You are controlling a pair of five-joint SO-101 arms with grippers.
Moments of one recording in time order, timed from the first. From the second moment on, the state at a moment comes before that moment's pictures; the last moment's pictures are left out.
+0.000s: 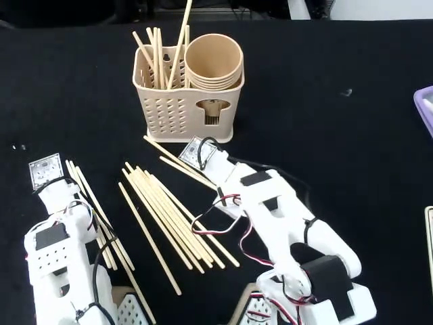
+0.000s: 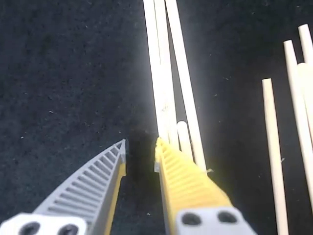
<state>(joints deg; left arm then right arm) -29.7 -61.8 83.0 48.9 -3.8 -19.9 -13.4 59.4 36.4 37.7</state>
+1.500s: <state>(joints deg) -29.7 -61.8 83.0 48.7 -3.8 -22.0 -44.3 71.7 56.0 37.2</state>
